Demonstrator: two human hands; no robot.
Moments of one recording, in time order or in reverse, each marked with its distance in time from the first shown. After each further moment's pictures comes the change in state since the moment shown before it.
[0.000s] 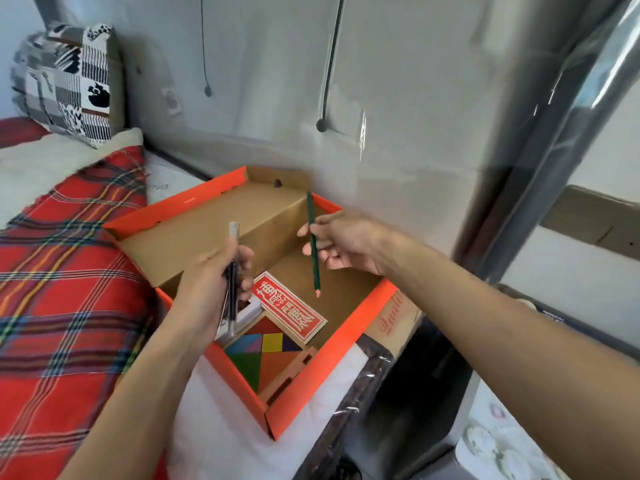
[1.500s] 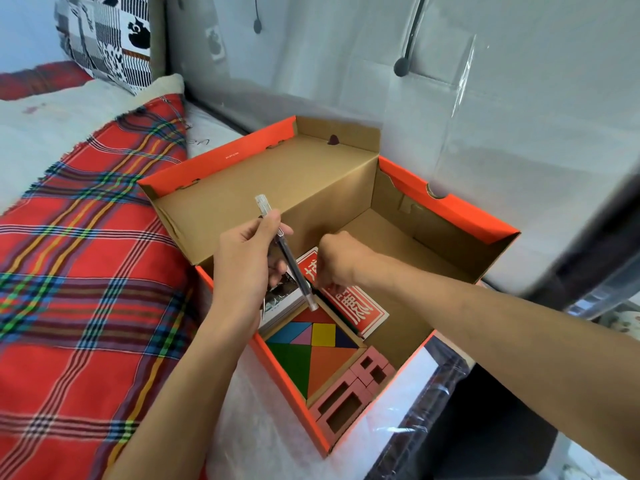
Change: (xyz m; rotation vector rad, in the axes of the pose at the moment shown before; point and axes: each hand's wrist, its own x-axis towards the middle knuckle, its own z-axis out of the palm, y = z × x) left_hand 0.036 -0.029 -0.026 0.125 0.220 0.138; right_hand 0.117 0.058 0.075 -1.086 -0.086 -0.070
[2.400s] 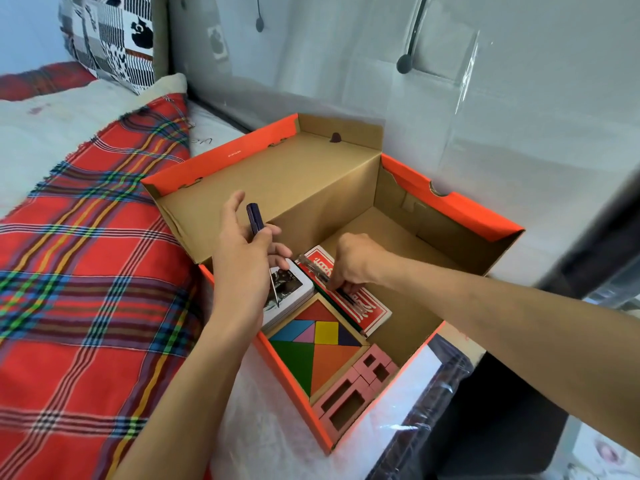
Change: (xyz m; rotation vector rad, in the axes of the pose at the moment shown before) left_hand 0.004 -0.001 -0.003 0.011 0.073 0.057; right_hand 0.005 0.015 0.005 0.163 0.005 0.175
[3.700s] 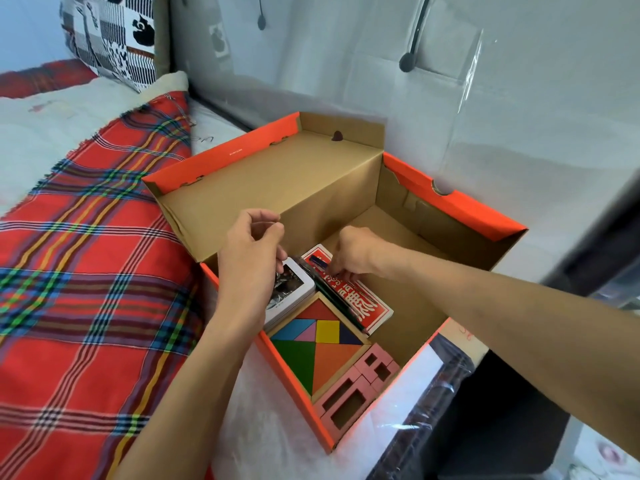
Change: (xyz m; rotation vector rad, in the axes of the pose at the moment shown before) left_hand 0.000 -0.004 0.001 0.163 0.010 0.022; right_hand -0.001 -0.002 -0.009 0.050 -0.049 -0.067
